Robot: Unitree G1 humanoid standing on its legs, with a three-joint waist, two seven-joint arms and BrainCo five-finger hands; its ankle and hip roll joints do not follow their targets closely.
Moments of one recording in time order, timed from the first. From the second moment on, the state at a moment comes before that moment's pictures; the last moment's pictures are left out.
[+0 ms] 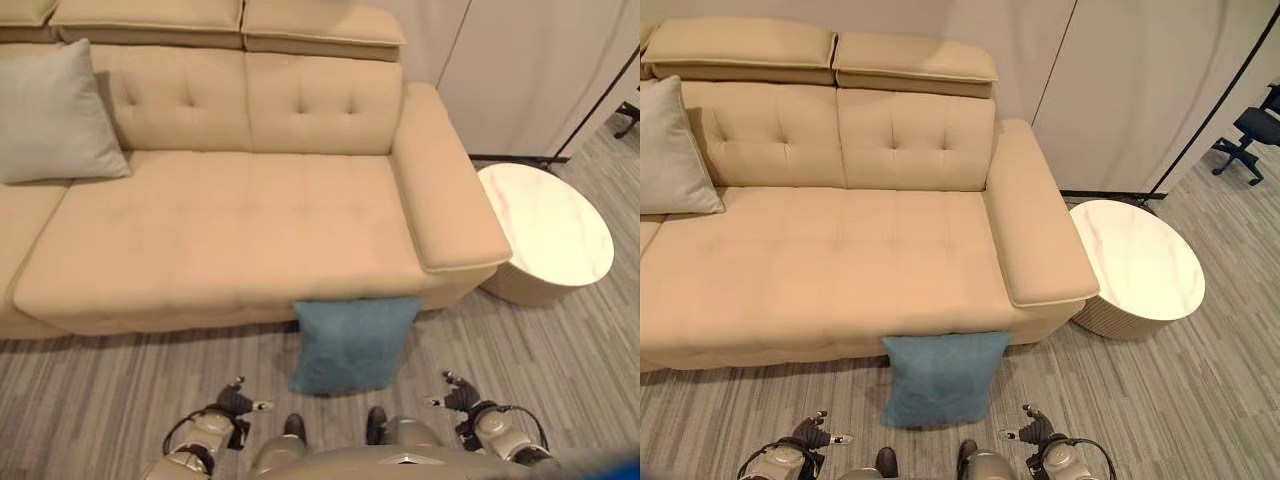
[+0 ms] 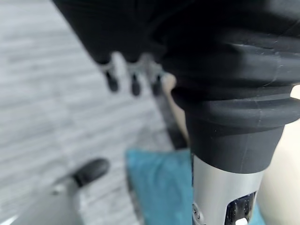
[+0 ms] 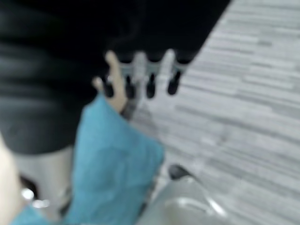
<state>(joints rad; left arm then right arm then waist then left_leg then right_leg) -0.13 0.29 -0.25 1.28 -0.10 -0.10 0.09 -0.09 -0.24 0.37 1.11 -0.02 -0.09 -0.08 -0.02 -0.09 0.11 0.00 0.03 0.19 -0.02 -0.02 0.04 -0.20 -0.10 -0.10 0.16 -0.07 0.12</state>
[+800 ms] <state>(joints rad) -0.14 0.26 -0.25 1.16 -0.15 -0.12 0.12 -0.15 -0.29 0.37 1.09 -0.05 -0.10 -0.10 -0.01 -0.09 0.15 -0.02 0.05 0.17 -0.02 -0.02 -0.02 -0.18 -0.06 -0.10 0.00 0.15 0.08</state>
